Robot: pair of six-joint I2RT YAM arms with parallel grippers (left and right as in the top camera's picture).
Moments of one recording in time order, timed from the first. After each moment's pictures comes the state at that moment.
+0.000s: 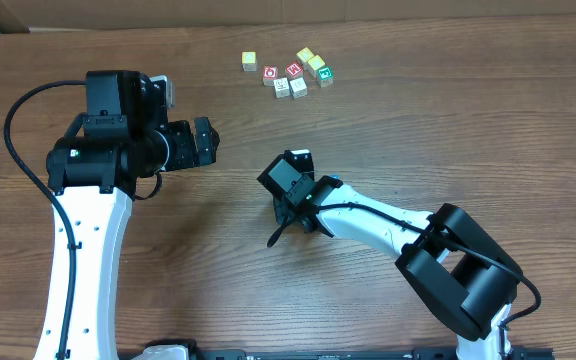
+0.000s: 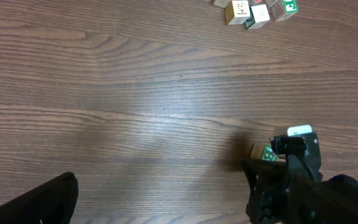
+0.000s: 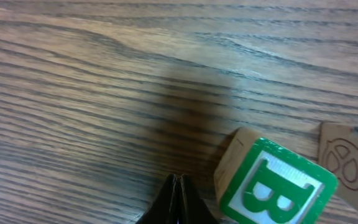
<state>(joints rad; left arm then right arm) 0.01 1.39 1.43 -1.05 0.17 -0.16 0.84 2.00 1.26 -0.44 0.18 0.67</state>
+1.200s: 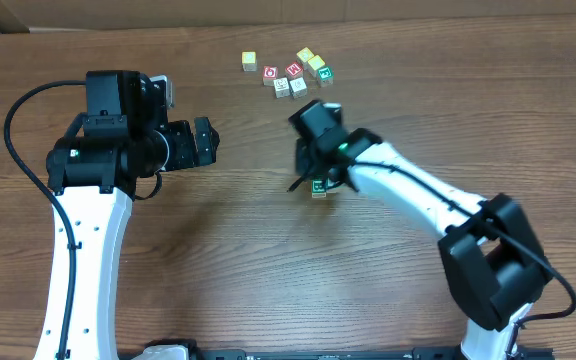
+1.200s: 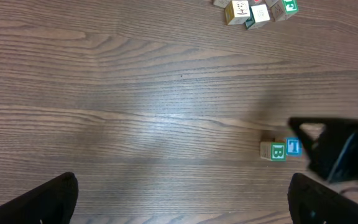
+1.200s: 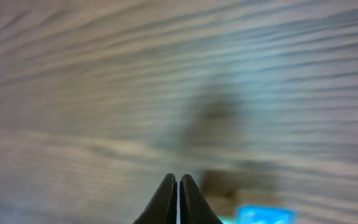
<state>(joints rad) 0.01 1.39 1.43 -1.05 0.17 -0.16 0.63 1.95 1.42 -0.57 0.10 0.64</state>
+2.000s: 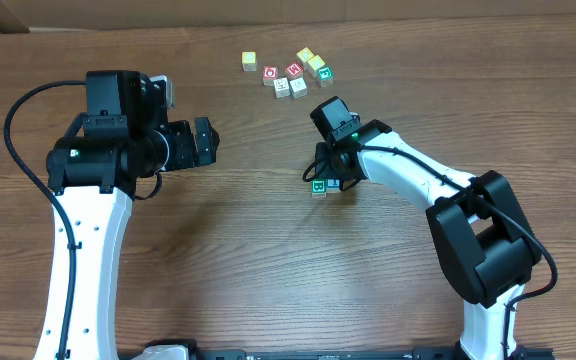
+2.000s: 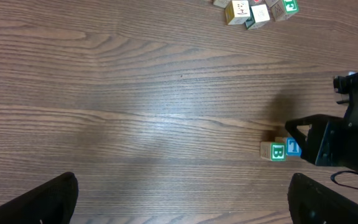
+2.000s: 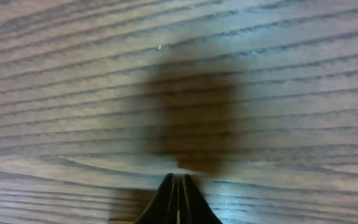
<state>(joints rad) 0.01 1.39 1.43 -1.05 0.17 -0.16 0.55 2.06 1.41 -0.63 0.04 0.59</state>
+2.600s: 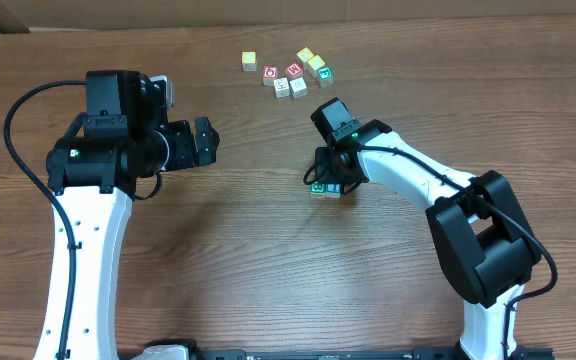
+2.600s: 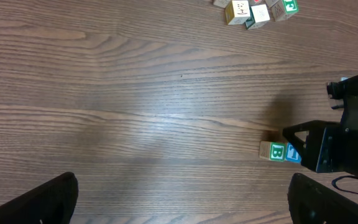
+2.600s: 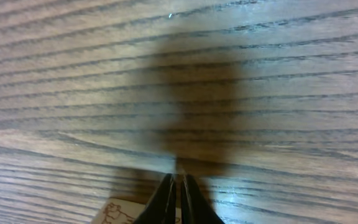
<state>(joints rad) 0.01 1.39 1.43 -1.05 0.17 -0.16 0.55 2.06 1.41 -0.66 -0.01 0.55</state>
